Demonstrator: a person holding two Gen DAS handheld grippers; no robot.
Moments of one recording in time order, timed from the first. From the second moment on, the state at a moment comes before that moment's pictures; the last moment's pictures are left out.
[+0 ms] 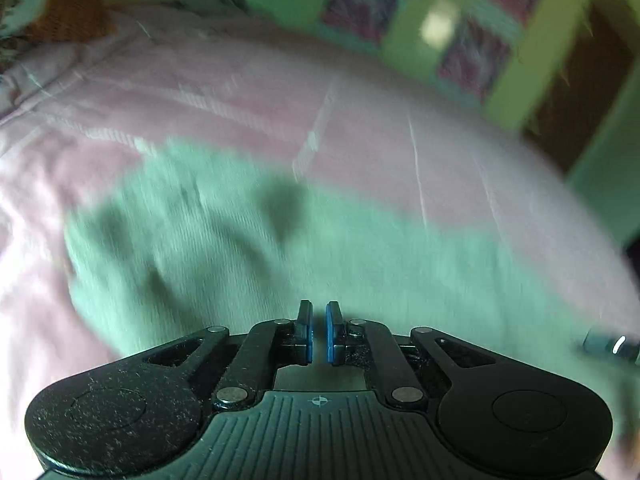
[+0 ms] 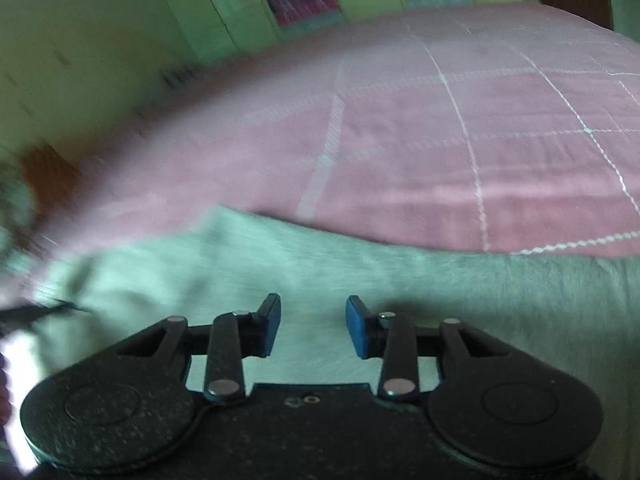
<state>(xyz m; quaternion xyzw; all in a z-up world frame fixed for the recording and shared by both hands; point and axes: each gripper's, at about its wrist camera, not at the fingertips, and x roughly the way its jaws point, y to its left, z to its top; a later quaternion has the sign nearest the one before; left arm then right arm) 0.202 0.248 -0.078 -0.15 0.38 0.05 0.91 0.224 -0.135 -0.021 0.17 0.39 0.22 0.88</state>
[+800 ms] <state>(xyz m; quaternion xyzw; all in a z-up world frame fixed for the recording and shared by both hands) 0.175 0.227 -0.080 -0.14 0.36 0.08 0.92 0.057 -0.491 -0.046 0.39 0.33 -0.08 0.86</state>
